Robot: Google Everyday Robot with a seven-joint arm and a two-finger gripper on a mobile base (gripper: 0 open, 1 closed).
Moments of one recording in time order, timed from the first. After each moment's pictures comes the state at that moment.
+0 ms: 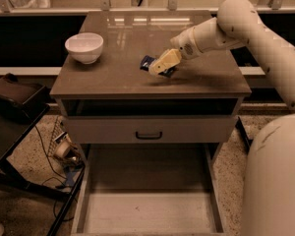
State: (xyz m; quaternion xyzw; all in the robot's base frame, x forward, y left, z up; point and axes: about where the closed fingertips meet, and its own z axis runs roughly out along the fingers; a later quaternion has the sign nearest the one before) arm 0.751 -0.059 0.842 -0.48 0.75 0.24 0.39
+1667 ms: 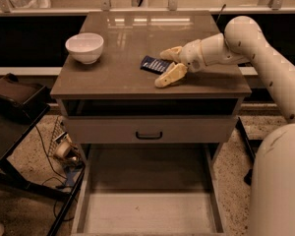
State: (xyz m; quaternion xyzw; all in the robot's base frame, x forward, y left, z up) arm 0.732 -0.064 0.808 -0.56 0.66 0.28 0.42
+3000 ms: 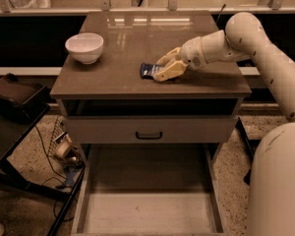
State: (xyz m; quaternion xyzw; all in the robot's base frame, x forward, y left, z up) arm 0.732 -0.064 0.819 -0.56 0.66 0.28 0.42
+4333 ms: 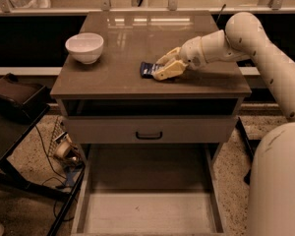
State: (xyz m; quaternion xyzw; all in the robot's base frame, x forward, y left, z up) arm 0.732 -0.064 0.819 -0.56 0.66 0.28 0.42
